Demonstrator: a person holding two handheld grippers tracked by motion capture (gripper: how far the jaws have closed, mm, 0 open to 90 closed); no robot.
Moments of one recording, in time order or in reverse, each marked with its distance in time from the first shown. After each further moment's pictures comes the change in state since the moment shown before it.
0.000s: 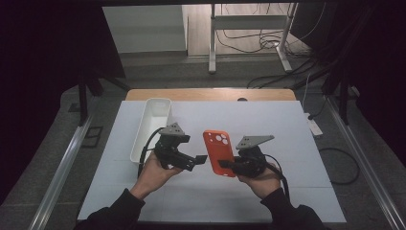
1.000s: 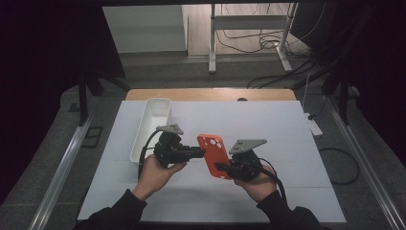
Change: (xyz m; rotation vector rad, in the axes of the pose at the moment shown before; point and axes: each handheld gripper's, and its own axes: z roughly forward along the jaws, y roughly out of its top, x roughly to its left) left arm 0.005 -0.001 -0.002 0.027 -0.140 -0.115; right arm 0.015 0.001 0.008 0.029 -0.040 -0.057
